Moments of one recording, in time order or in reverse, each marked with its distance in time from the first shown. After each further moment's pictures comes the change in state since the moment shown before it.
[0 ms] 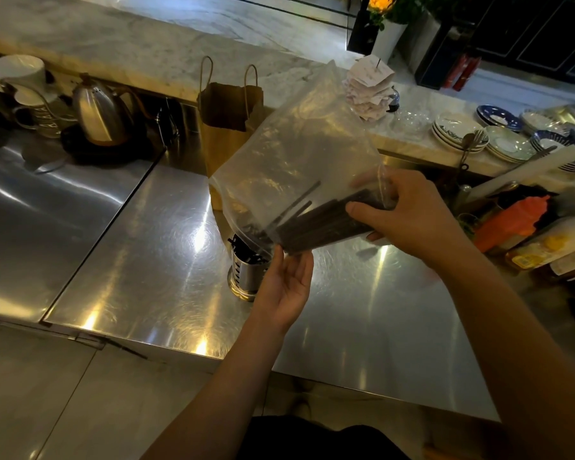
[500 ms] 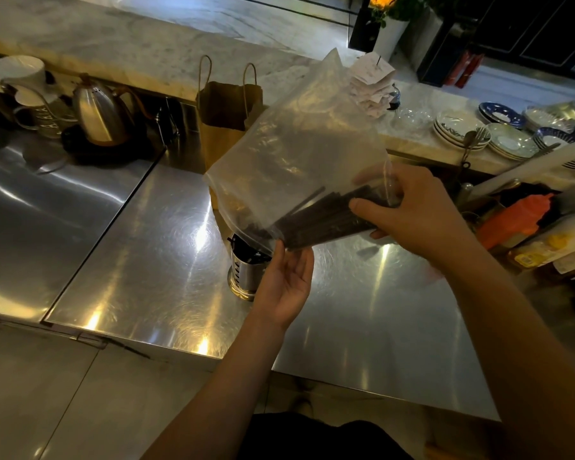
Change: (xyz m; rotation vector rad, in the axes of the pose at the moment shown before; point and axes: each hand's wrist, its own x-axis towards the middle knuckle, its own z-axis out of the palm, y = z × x) left_hand -0.002 -0.003 0.008 0.025 -0.023 0.019; right_hand -0.001 0.000 -0.005 0.033 0.015 -0.010
